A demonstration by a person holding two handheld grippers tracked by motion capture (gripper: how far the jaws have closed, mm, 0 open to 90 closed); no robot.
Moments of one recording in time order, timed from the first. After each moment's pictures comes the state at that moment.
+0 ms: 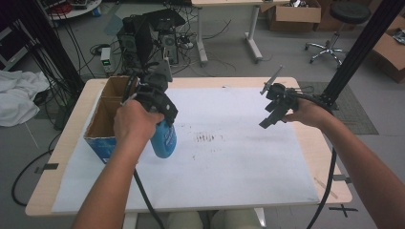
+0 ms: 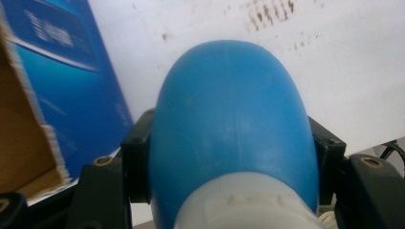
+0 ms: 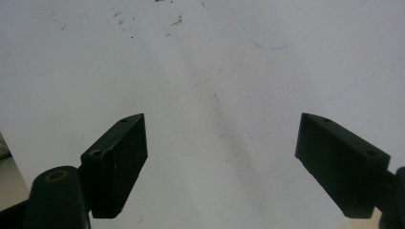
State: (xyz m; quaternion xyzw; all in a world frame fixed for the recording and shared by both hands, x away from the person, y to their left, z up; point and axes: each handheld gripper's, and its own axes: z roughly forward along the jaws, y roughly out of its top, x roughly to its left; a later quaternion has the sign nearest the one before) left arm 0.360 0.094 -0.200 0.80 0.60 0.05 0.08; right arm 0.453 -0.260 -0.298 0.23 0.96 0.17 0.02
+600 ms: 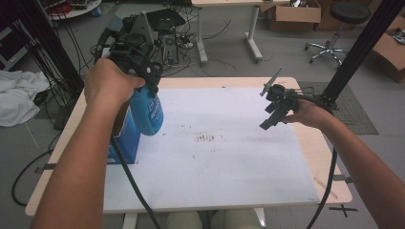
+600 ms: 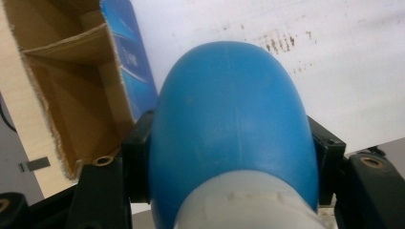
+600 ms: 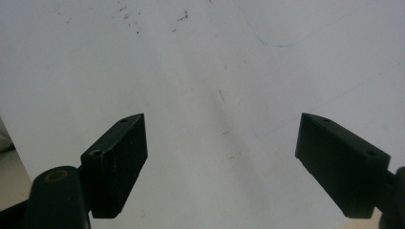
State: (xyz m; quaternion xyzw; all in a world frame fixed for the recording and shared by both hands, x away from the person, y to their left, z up) left arm 0.374 0.128 -0.118 0.77 0.62 0.06 0.09; right arm 0.450 -0.259 -0.298 0.22 0.96 0.17 0.01
